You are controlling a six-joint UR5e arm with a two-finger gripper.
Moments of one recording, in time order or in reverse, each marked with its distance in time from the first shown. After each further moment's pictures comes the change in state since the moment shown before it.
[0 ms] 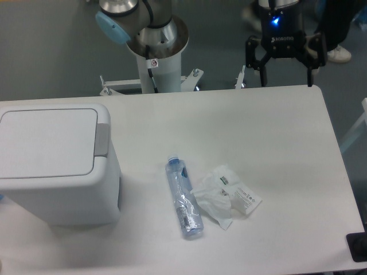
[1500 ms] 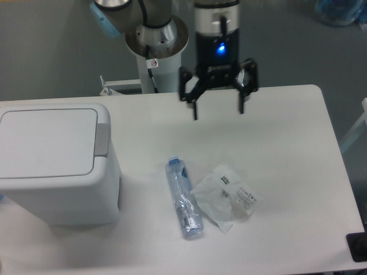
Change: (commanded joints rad) arm -0.362 -0.055 -0.002 0.040 -0.046 -1.073
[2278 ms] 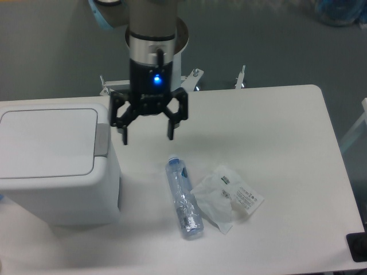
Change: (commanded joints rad) arm -0.144 -0.032 -0.005 0.008 -0.073 -0.151
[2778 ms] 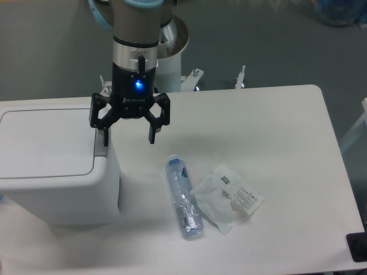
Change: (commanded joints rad) arm -0.008 -0.002 -0.012 0.002 0.000 0.003
